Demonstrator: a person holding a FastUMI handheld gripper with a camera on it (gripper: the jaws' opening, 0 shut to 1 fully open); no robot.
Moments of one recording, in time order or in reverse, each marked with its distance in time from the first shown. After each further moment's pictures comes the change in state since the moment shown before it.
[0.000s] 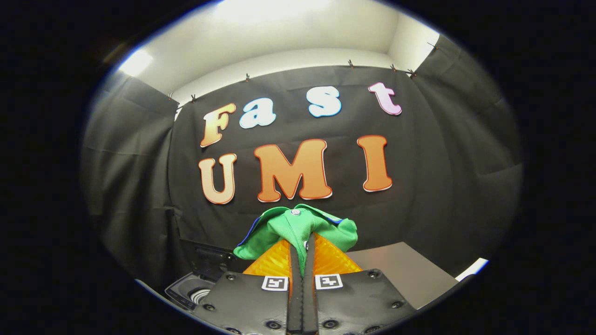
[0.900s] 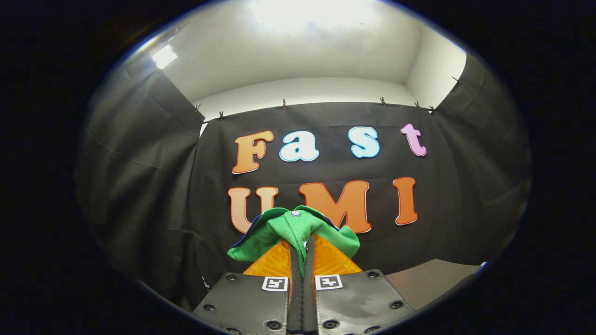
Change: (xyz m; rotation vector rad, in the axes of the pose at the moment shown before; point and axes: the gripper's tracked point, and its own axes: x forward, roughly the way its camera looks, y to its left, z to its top) arm -0.011 0.256 0.067 -0.100 -0.152 0.016
